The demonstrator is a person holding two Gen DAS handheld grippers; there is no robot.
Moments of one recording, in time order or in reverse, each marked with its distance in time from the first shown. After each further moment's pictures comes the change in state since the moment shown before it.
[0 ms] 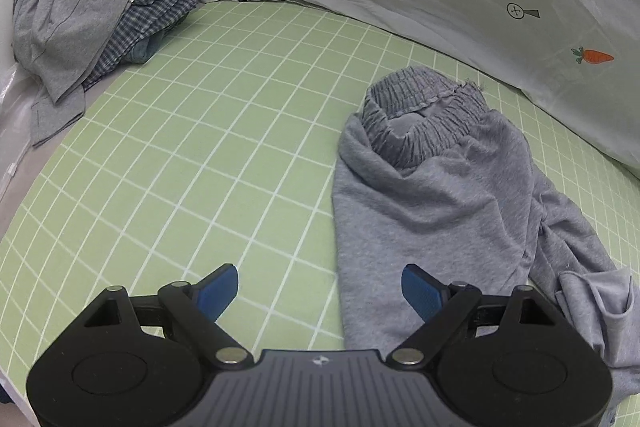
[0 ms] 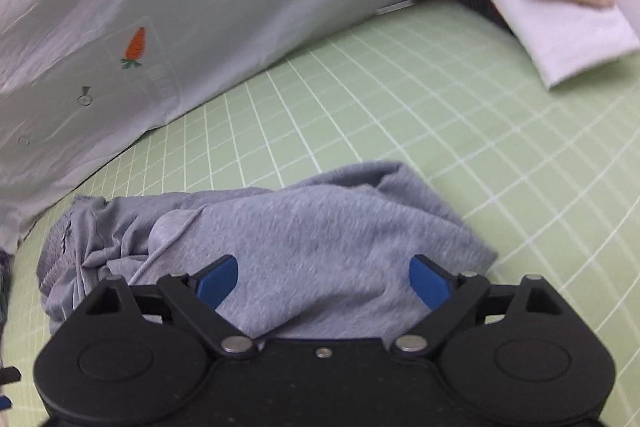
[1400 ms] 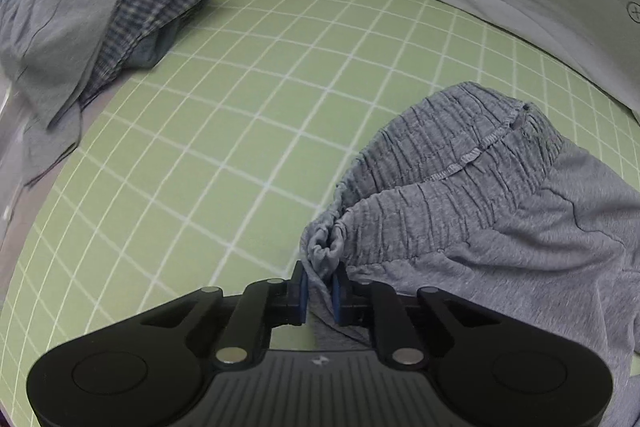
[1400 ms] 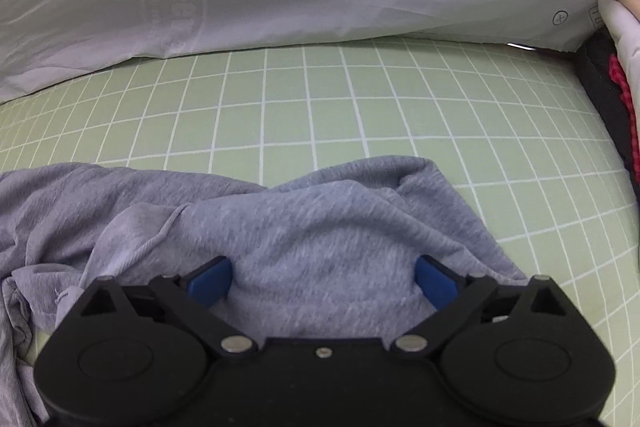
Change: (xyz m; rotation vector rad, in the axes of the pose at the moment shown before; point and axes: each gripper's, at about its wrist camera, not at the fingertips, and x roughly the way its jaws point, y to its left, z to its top) left arm 0.093 0.036 0.070 -0.045 0.091 0.178; right arm 0.111 0.110 0.076 -0.420 0.106 -0.121
